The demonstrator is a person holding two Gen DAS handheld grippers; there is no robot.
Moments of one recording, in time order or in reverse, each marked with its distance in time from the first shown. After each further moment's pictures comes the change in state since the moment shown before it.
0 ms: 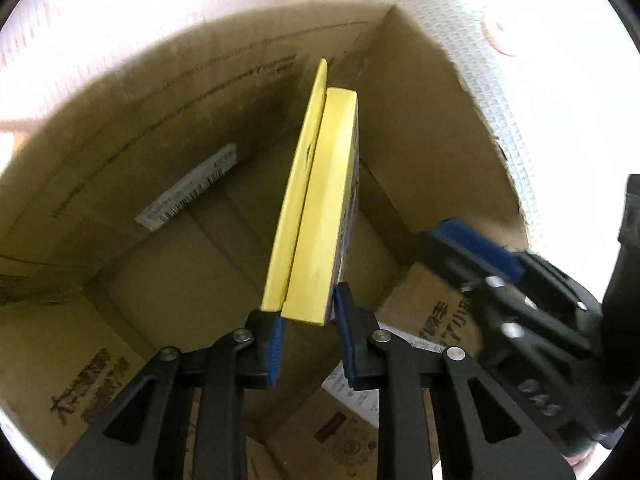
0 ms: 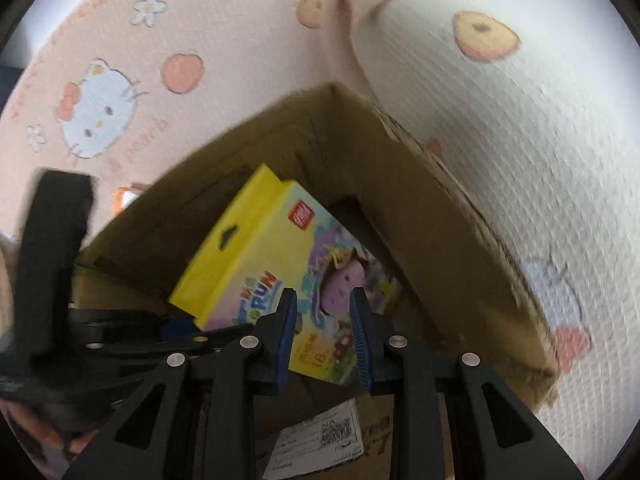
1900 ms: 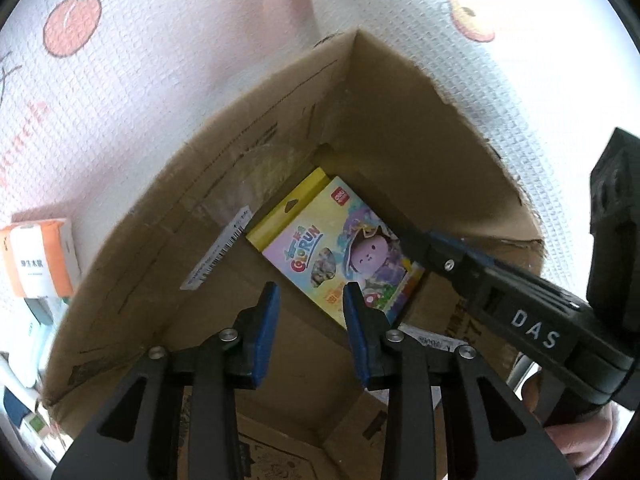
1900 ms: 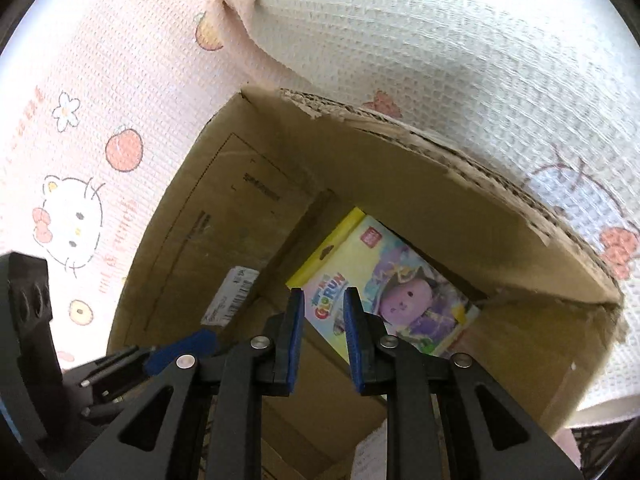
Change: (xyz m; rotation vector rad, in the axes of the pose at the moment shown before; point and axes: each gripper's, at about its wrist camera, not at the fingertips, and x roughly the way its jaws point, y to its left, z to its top) left arm -0.001 -0.031 0.040 0.193 0.000 0.115; right arm 0.015 -0.033 -0.012 0.441 0.035 0.077
